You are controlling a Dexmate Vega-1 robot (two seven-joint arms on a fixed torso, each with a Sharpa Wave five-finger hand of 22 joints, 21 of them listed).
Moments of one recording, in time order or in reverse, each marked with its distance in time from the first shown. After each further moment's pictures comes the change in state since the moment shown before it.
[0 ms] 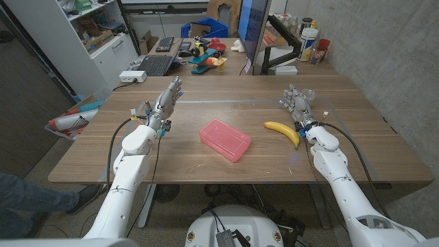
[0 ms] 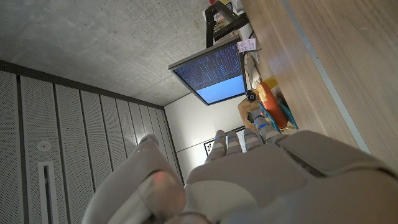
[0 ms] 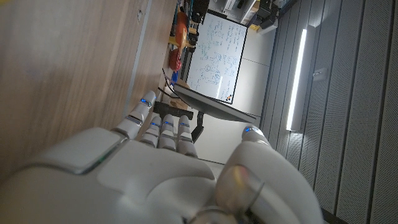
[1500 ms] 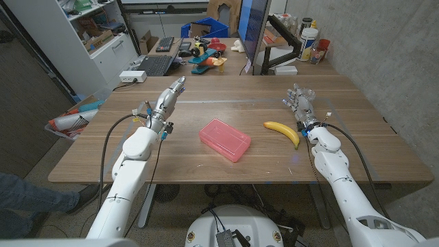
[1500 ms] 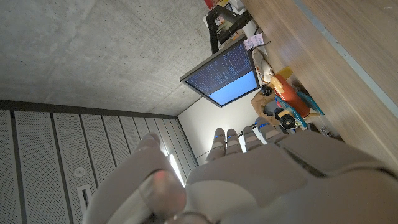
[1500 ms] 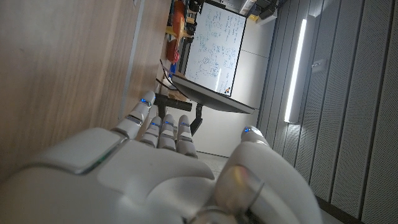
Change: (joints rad) left arm 0.077 0.026 0.035 -0.113 0.142 -0.084 0.076; left_hand 0.019 0.011 0.004 -0.018 -0.012 0.020 -0.001 0.000 0.000 0.020 -0.009 0.000 -0.005 0.020 -0.001 0.000 0.000 0.002 0.009 -0.019 0.000; right arm 0.000 0.005 0.015 0.010 0.014 0.027 -0.015; right_hand -0.008 0.008 0.000 0.000 0.000 0.009 -0.002 0.000 0.000 0.012 -0.003 -0.009 0.000 0.000 0.000 0.000 -0.009 0.011 0.000 -0.021 0.005
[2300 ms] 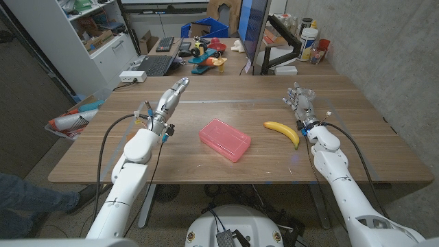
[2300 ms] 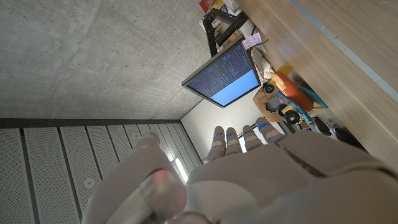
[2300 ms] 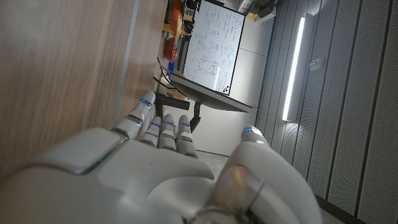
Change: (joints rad) left arm 0.031 0.013 0.014 -0.034 0.064 -0.019 0.037; left_hand 0.015 0.007 0.000 -0.008 -0.004 0.021 -0.004 0.007 0.000 0.018 0.004 0.004 0.000 0.014 0.000 0.008 0.000 -0.005 0.005 -0.018 0.000; right arm 0.002 0.002 -0.002 -0.008 0.000 0.002 -0.010; right_hand 0.000 0.000 -0.004 -0.004 0.000 0.007 -0.007 0.000 0.000 0.002 0.003 -0.008 0.000 0.000 0.000 0.000 -0.005 0.000 0.000 -0.012 0.000
